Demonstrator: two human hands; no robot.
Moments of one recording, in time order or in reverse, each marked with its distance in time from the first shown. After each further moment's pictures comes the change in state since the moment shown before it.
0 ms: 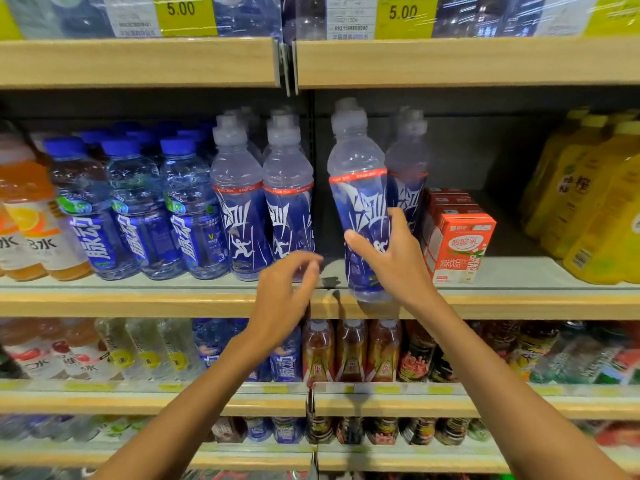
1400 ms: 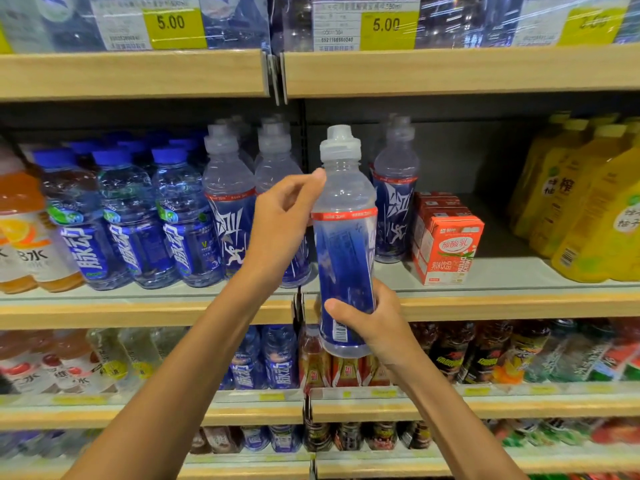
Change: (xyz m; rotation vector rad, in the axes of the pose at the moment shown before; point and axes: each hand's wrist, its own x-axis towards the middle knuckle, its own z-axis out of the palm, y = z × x) left_hand 0.064 0.079 -0.027 -0.515 0.010 -0.212; right_hand -0.064 0.001 0.017 0.368 -0.153 0.207
